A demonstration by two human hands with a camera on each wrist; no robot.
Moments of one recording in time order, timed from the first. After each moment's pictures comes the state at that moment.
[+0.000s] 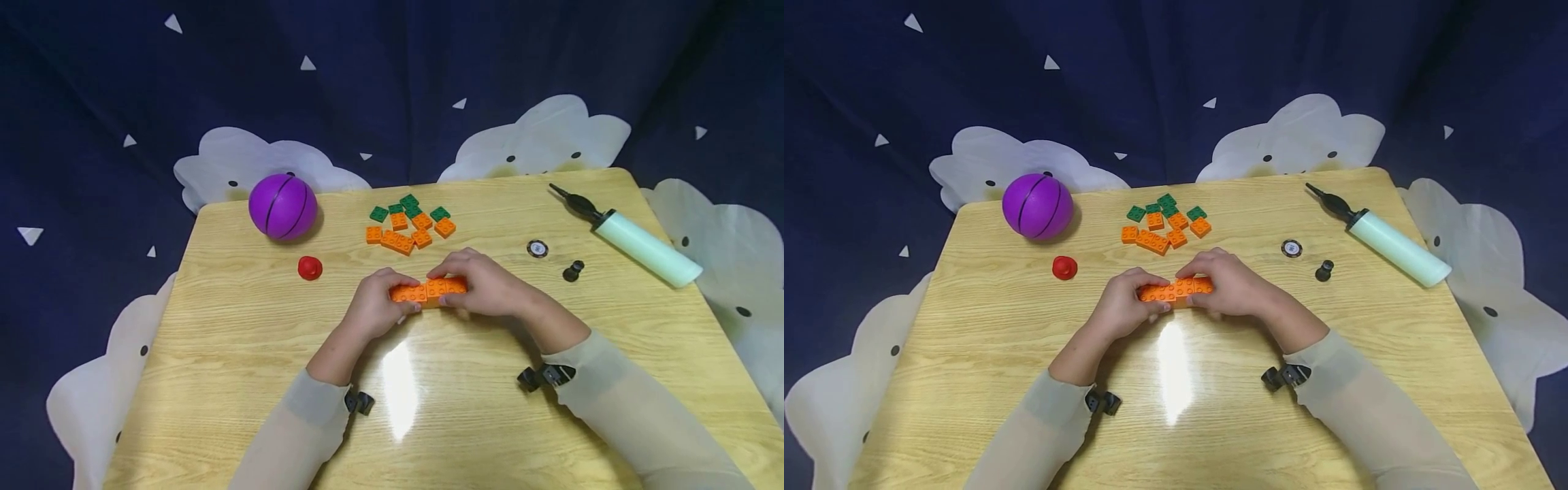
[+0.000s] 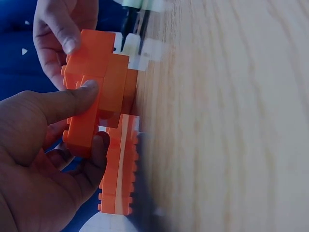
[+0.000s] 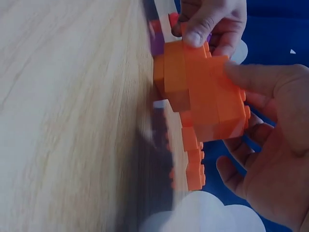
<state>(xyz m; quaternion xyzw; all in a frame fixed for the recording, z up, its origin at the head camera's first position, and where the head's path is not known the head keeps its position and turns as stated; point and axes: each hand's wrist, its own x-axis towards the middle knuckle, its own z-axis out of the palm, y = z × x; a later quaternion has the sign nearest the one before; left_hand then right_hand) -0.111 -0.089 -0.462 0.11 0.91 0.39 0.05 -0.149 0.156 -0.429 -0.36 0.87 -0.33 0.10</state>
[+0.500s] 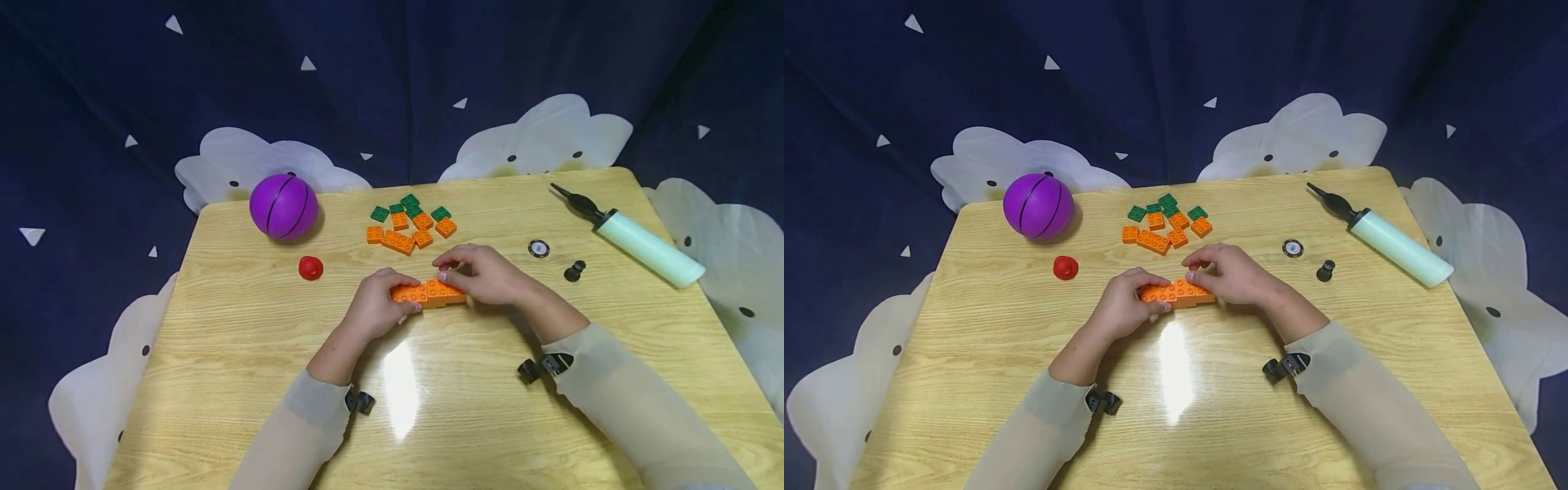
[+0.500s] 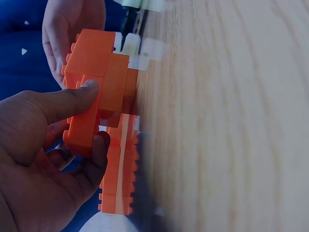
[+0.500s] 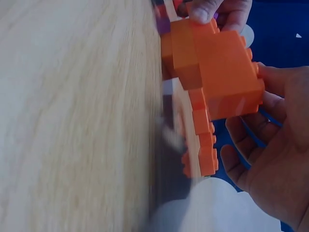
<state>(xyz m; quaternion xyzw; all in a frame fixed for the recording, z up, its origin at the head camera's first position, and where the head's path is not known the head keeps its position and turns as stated) -0.111 -0.088 -0.460 0.11 0.91 0.39 0.06 -0.166 0.161 -0.438 -0.30 0.86 -0.39 0.13</state>
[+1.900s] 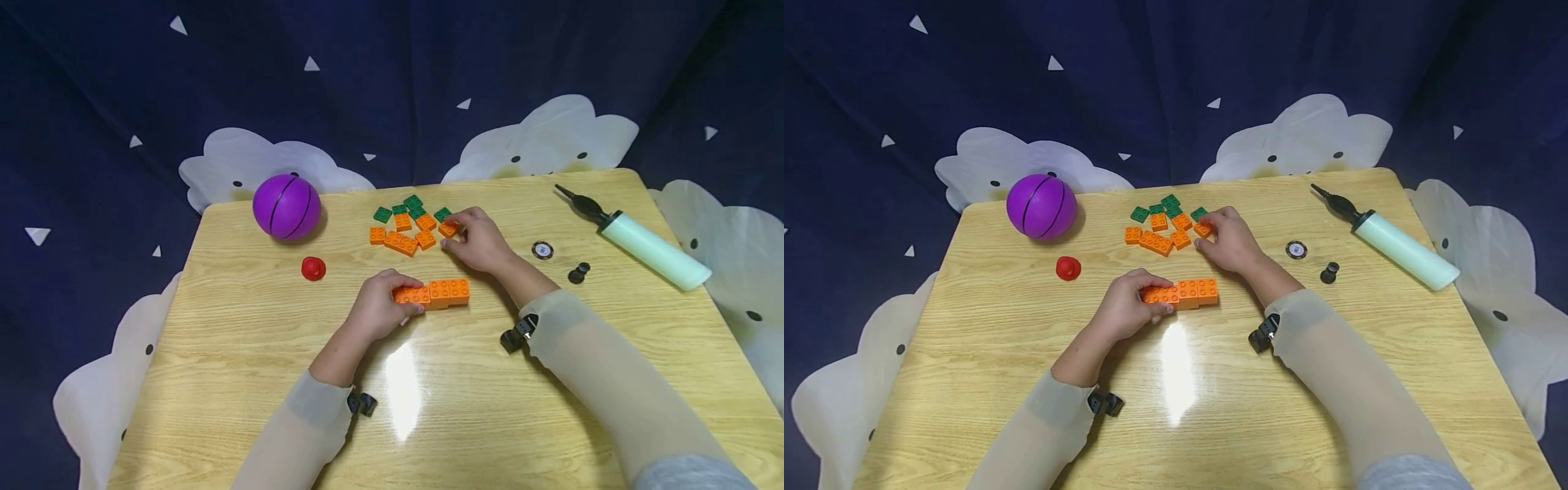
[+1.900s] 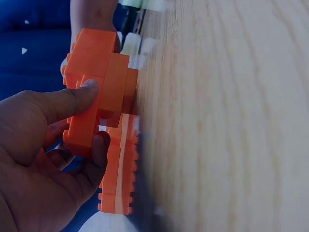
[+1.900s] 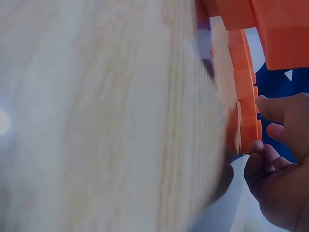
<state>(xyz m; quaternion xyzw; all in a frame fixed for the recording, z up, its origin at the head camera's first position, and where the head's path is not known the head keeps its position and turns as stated) -0.110 -0.088 -0.458 0.11 0.91 0.40 0.07 -0.231 0.148 -0.472 -0.17 0.93 -0.33 0.04</state>
